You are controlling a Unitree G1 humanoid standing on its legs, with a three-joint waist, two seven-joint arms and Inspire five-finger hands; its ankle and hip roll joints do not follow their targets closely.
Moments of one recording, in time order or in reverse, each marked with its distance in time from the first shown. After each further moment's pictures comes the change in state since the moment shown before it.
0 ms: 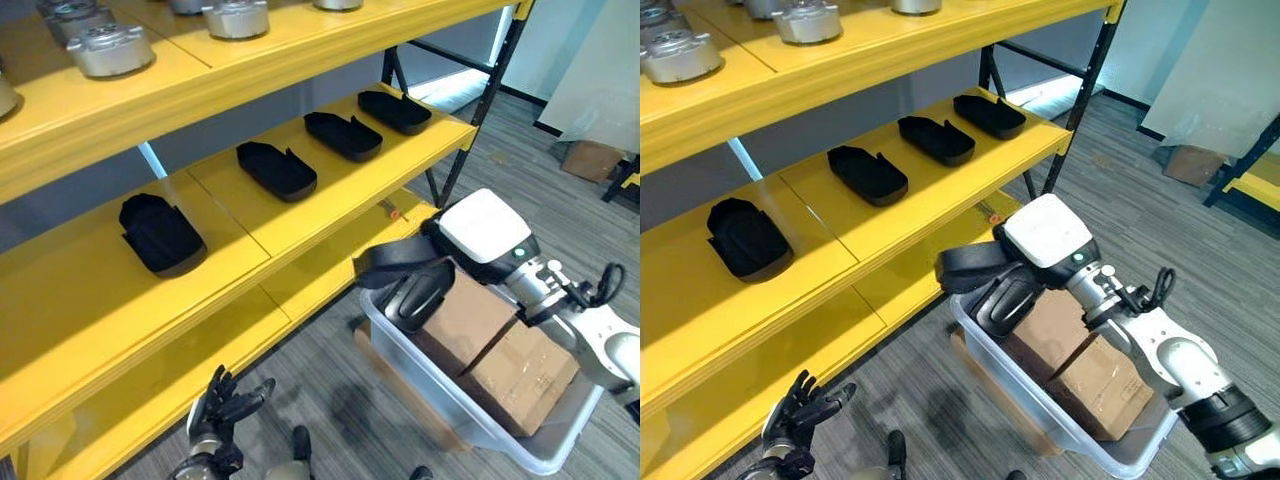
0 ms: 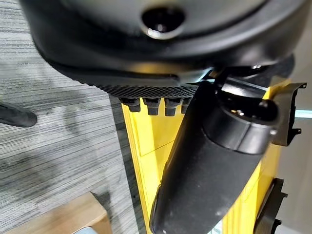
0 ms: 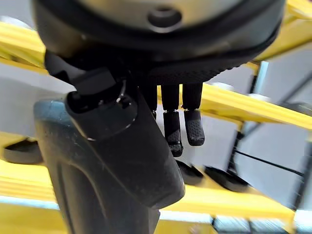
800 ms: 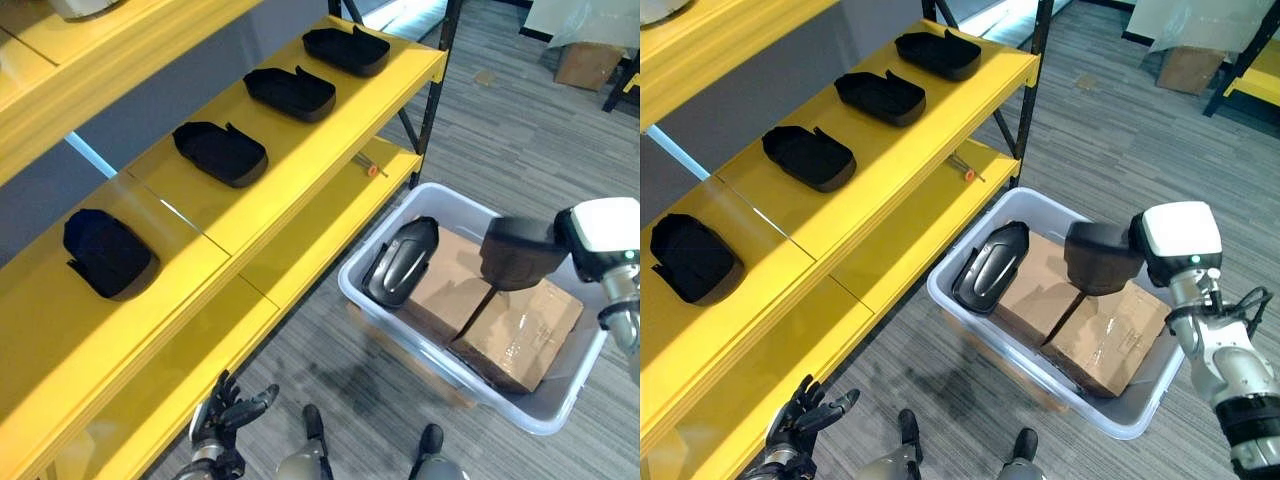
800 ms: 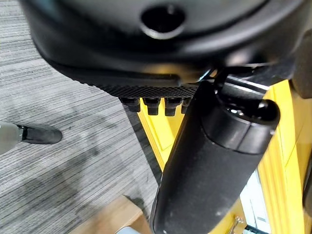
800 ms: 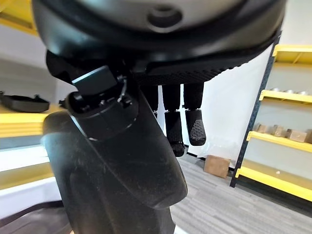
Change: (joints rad) left arm -0.009 0.014 -0.050 0.008 -0.001 -0.018 -0.009; right arm -0.113 -0.024 -0.094 0.490 0.064 0.187 -0.132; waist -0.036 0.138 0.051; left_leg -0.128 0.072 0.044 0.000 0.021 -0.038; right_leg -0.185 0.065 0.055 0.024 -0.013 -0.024
